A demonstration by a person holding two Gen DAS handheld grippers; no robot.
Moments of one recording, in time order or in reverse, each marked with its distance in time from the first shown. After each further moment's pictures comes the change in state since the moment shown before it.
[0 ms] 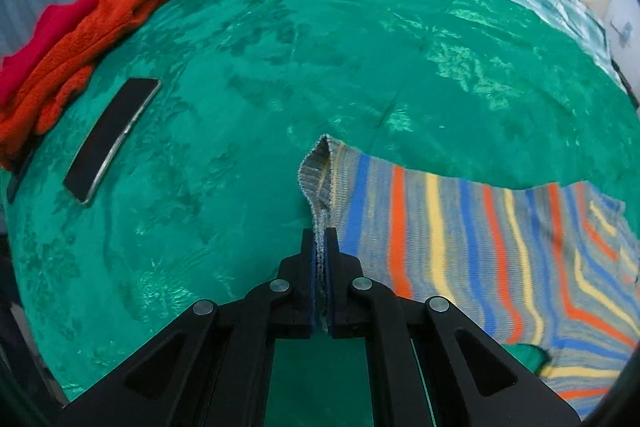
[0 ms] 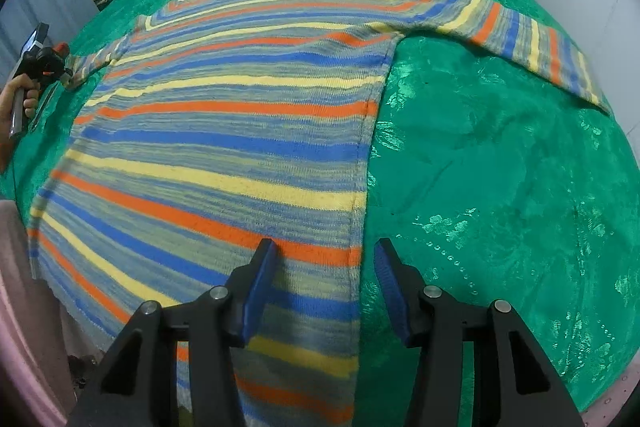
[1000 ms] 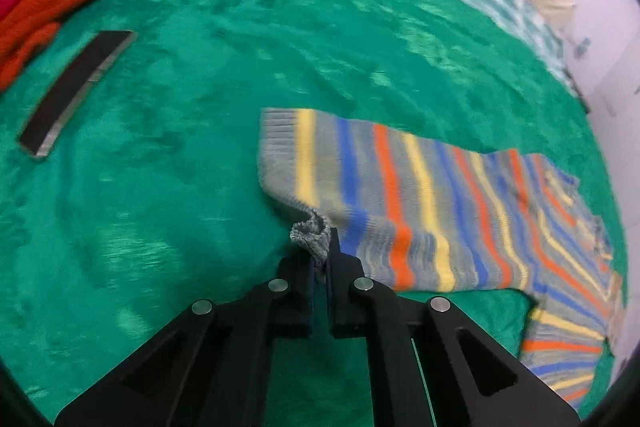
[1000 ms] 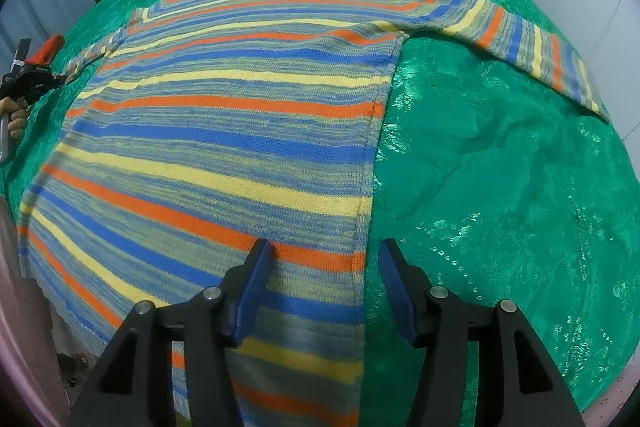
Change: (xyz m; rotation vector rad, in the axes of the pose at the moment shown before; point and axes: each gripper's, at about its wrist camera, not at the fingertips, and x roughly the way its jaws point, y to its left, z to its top) left arm 0.008 0.037 -0.025 -0.014 0.025 -0.231; right arm 0.006 0.006 0.007 -0.021 0.002 -0.037
